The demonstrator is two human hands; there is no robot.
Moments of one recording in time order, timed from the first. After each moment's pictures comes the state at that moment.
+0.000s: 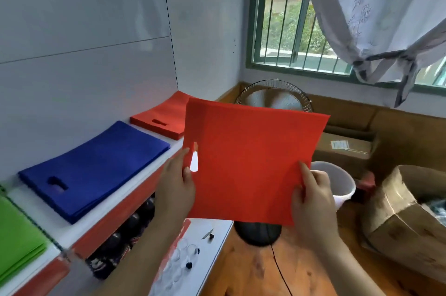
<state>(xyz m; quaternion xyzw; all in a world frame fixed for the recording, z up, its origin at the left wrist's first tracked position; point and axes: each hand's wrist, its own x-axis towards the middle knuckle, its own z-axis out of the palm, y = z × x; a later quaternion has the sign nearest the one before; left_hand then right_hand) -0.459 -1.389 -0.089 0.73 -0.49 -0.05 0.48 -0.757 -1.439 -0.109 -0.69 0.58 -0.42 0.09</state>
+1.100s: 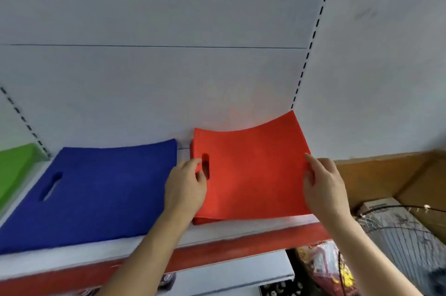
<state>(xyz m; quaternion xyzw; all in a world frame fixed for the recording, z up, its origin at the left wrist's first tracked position) -0.299 -1.650 -0.108 0.92 -0.15 0.11 0.34 -0.429 -1.944 -0.106 -0.91 0.23 -0.28 0.21</state>
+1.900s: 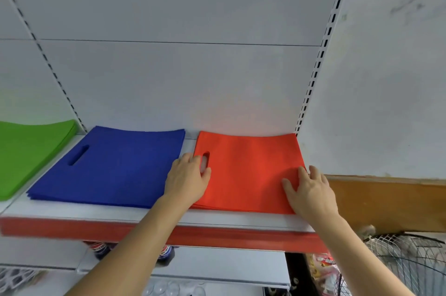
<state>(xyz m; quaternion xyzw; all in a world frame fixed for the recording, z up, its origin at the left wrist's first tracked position) -0.314 -1.674 -0.108 0.99 -0.08 0.05 0.14 -0.397 -1.972 -0.125 -0.97 0.20 -0.07 0.13</state>
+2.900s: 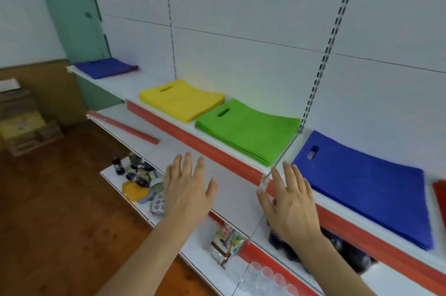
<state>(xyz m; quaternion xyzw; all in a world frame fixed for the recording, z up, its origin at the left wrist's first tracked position) -0.508 -1.173 -0.095 0.97 0.20 0.14 0.05 -0.424 -1.410 -0.109 -0.96 -0.24 -0.15 0.10</state>
